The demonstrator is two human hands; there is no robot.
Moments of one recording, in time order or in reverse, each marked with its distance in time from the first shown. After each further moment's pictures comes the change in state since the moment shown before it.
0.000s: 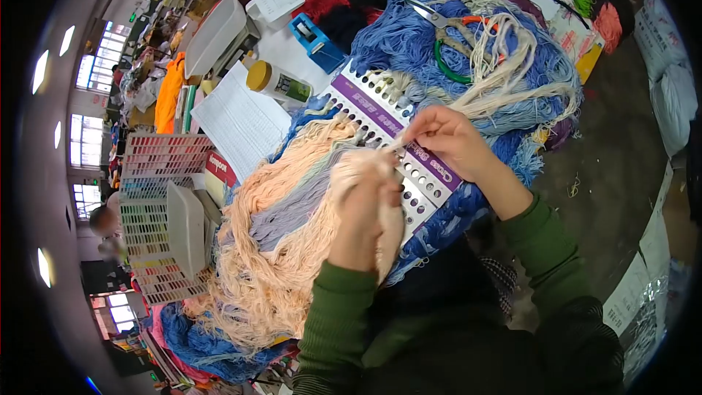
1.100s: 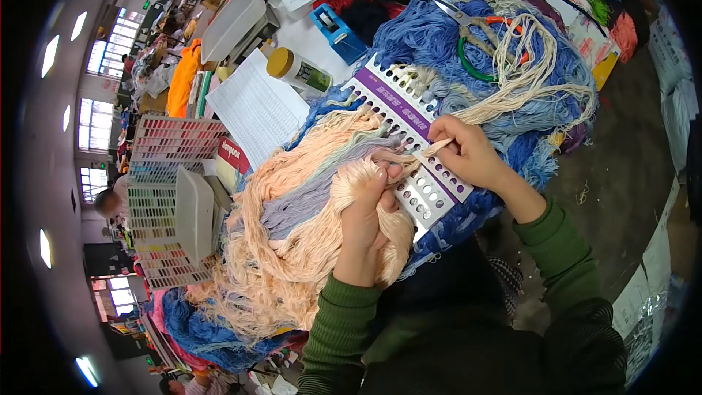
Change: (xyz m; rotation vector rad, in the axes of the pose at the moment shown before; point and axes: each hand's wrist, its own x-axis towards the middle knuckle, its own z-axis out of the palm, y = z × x) left_hand -0.035 0.006 -0.010 -0.168 0.024 0.220; right_hand -0.011 -0.002 0.007 -0.816 -0.041 -0.108
